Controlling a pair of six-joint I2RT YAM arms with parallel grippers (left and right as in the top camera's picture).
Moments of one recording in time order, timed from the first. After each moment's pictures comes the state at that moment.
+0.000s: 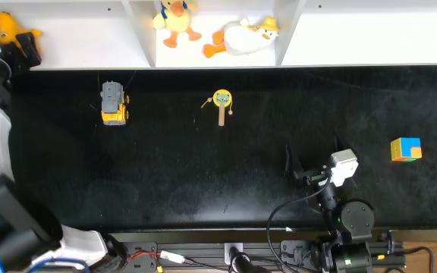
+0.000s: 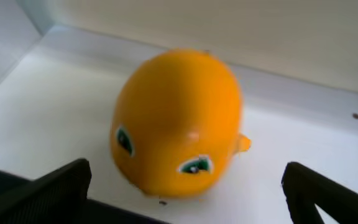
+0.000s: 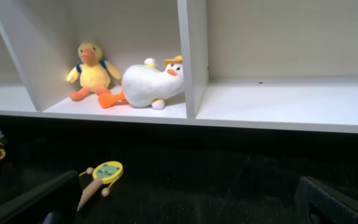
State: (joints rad) left arm 0.52 1.68 1.27 -0.12 0.27 0.06; right arm 0.13 0.01 0.02 -0.01 -0.15 0.11
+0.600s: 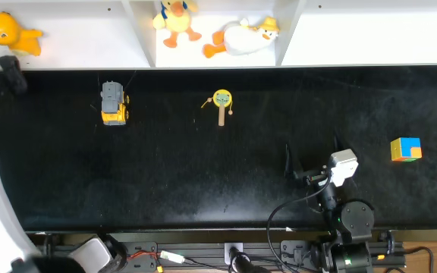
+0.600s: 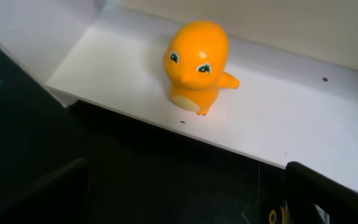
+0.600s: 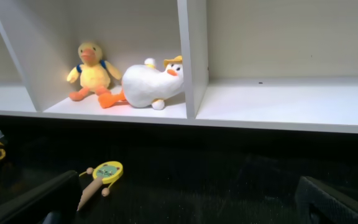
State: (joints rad) left arm 0.59 1.34 1.27 -0.54 0.24 0.10; right arm 0.13 0.01 0.02 -0.01 -0.15 0.11
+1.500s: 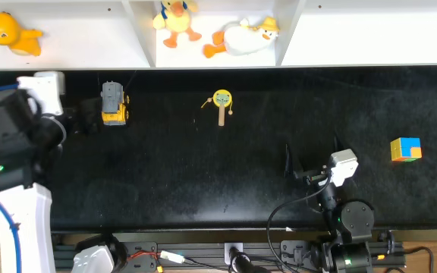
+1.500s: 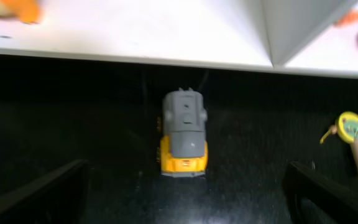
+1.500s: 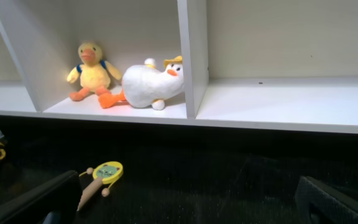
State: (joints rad) left arm 0.30 1.10 0.94 -0.62 0.32 0.11; right arm 0.13 0.01 0.02 -0.01 -0.15 0.11
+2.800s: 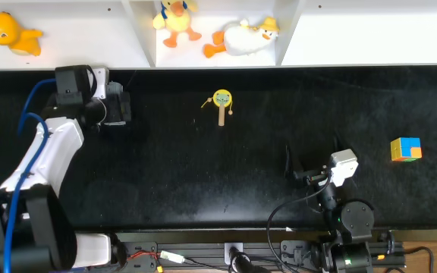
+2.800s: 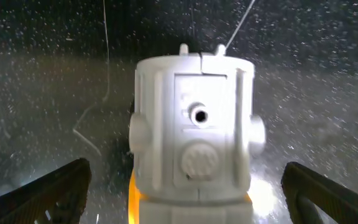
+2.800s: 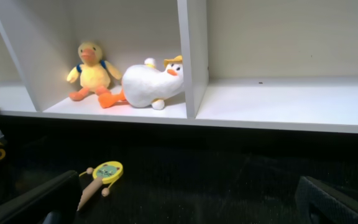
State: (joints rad) left arm 0.11 1.61 0.94 -0.39 0.09 -0.01; right arm 0.13 0.01 0.02 -0.01 -0.15 0.11
